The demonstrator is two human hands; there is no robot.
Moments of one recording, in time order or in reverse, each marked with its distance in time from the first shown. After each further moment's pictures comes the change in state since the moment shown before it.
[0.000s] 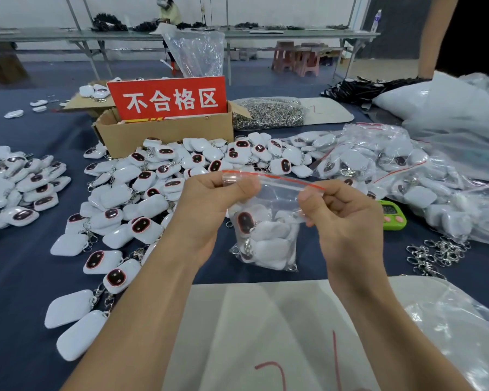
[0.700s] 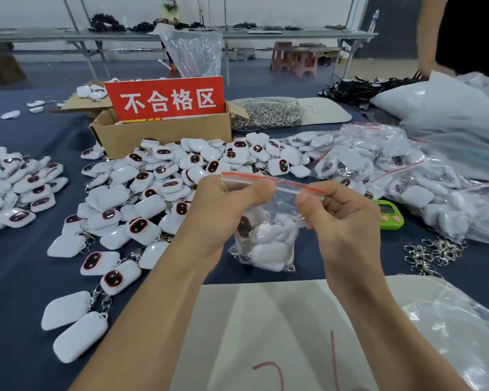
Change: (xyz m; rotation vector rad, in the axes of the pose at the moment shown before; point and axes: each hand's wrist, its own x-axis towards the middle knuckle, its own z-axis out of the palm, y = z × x) left_hand -0.004 -0.001 0.013 0.118 -0.037 -0.002; right_hand -0.001 0.001 -0.001 0.023 -0.040 -0.012
